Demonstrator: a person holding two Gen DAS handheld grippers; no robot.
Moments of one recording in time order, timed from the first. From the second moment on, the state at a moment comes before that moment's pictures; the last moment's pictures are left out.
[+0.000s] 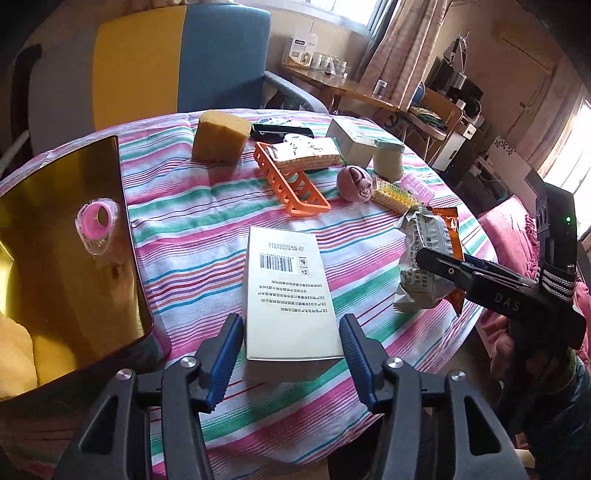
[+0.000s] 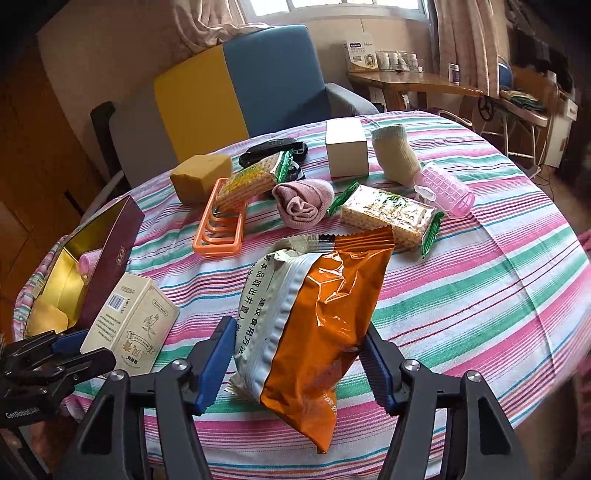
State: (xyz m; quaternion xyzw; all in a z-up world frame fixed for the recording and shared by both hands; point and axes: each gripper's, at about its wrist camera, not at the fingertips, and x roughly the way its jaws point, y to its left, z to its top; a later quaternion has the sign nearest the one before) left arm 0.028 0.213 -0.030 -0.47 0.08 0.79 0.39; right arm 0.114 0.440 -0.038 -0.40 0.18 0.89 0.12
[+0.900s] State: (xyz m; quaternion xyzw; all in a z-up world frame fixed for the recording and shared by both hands) left arm 0.014 0.224 -0.075 -0.53 0.11 0.76 0.37; right arm 0.098 0.414 -0.047 -0.43 0.17 0.88 0.08
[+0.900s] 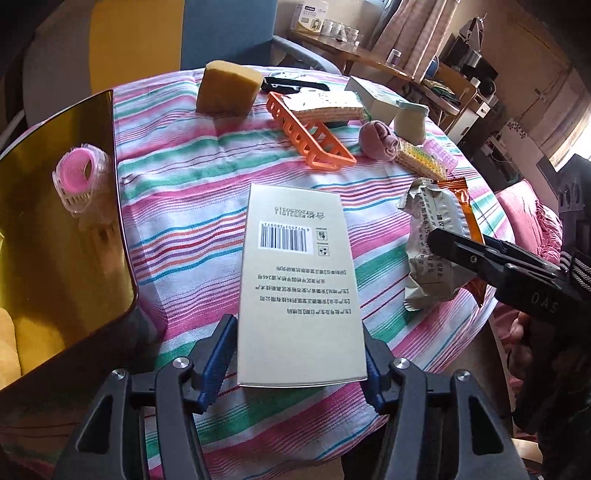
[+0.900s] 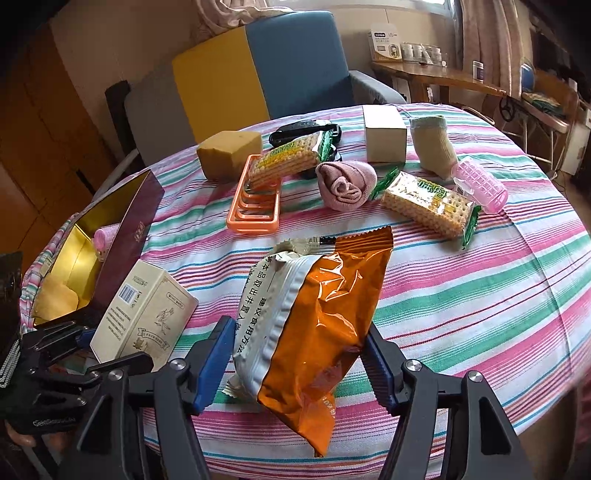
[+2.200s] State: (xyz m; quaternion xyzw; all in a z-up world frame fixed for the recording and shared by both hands) left arm -0.069 0.053 0.026 -0.40 -0.05 0.88 0.24; right arm -0.015 0.280 0.027 -0.39 0.10 0.91 -0.10
